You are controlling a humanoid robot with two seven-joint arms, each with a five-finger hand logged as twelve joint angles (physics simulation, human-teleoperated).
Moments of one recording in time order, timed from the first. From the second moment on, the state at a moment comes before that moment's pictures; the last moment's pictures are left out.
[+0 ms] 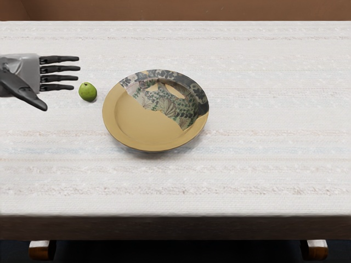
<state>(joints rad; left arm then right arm) -1.29 1.11 -0.03 -1.31 -0.18 -0.61 0.24 0.00 0.00 0.14 0.17 0.11 0.12 -0.26</state>
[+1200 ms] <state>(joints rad) -1.50 0.69 -0.02 -1.23 0.85 -0.48 0.51 0.02 0.00 0.15 0.17 0.11 0.12 -0.26</state>
